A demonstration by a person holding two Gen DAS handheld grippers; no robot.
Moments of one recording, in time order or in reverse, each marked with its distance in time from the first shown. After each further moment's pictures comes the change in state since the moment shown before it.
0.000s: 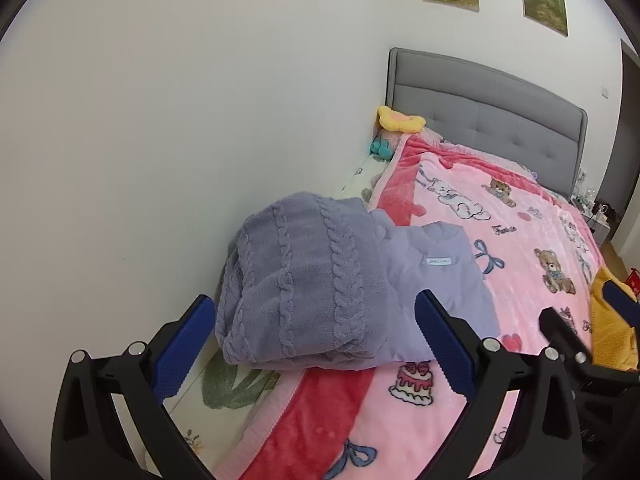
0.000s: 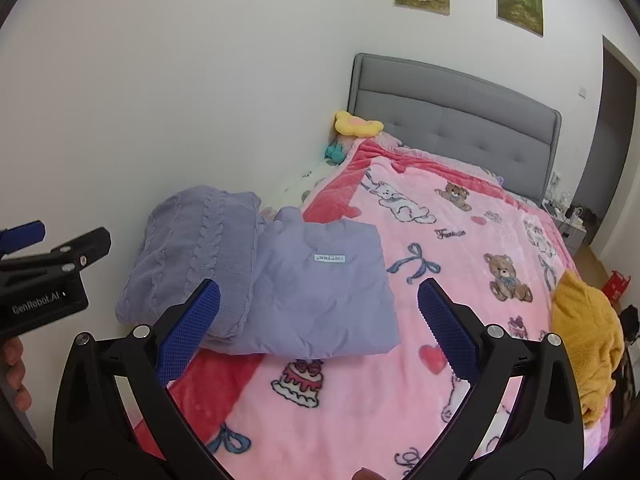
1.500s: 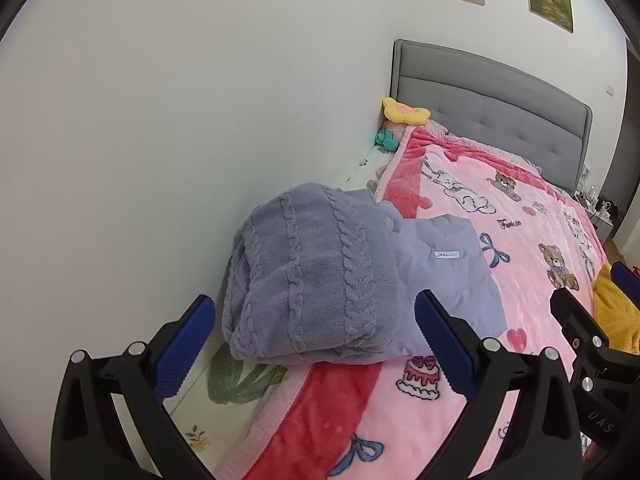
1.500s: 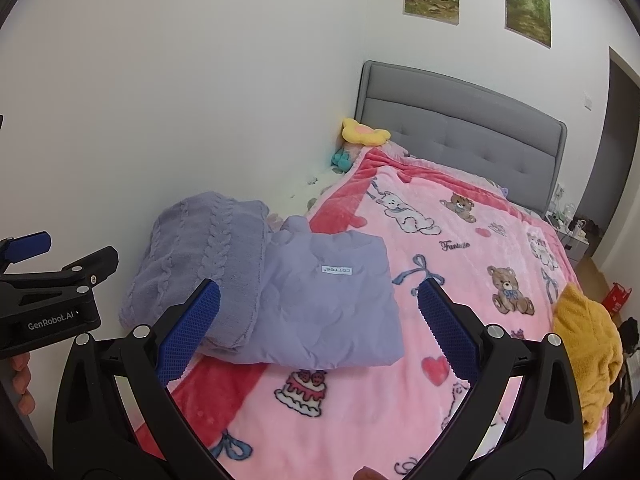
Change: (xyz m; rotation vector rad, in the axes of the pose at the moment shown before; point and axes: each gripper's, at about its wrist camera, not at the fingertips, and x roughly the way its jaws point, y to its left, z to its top) left arm 0.010 0.010 -0.007 -0.011 0.032 0.002; right arm 0.001 0.014 0.012 -0.028 -0.025 0.008
